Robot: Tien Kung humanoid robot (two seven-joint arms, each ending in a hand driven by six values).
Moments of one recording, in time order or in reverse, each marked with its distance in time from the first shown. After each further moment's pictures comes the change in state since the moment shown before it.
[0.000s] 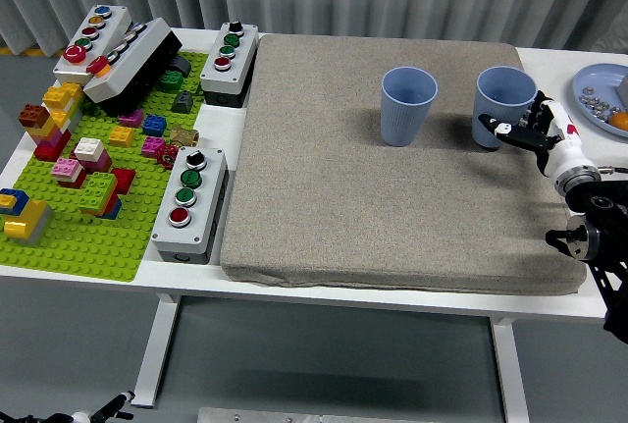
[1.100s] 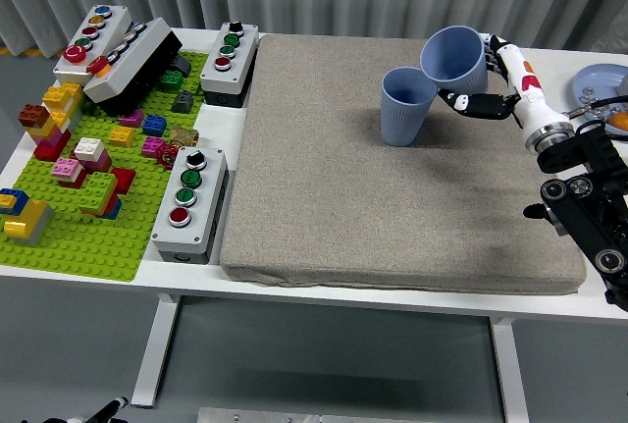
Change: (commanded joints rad) left arm 0.015 0.004 -0.037 0.000 0.020 -0.001 0.013; right arm 0.028 0.017 -0.066 0.261 -0.479 -0.121 -0.110
